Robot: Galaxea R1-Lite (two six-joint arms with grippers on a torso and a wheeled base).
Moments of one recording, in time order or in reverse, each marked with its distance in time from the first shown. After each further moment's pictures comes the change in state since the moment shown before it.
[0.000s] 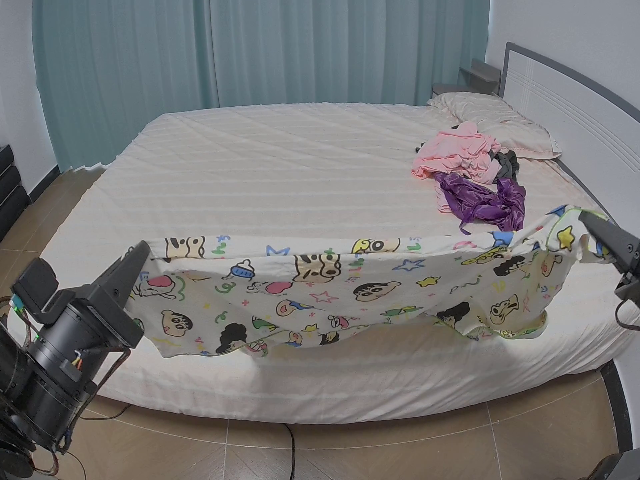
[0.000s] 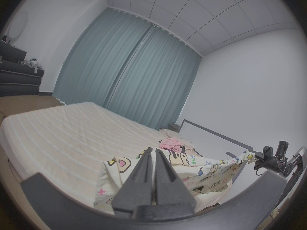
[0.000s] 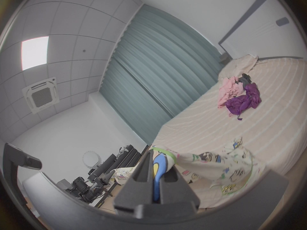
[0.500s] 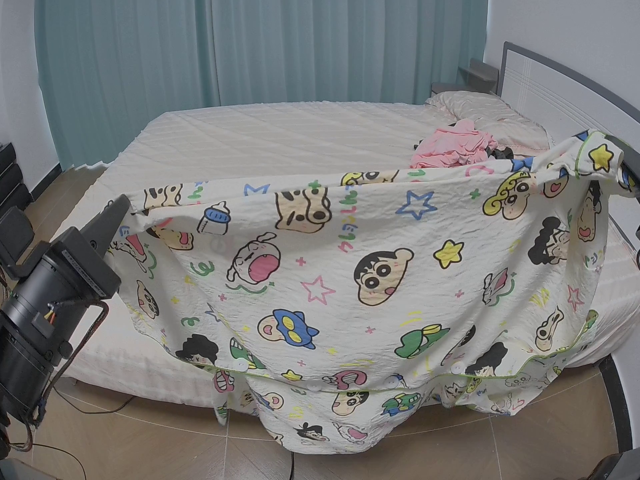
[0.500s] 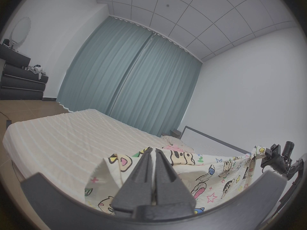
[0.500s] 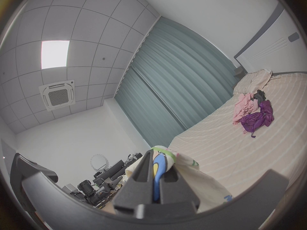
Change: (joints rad) left arm 0.007 -0.076 -0.181 0.210 0.049 0.028; right arm 0.009 -0.004 -0.181 0.021 0.022 -0.030
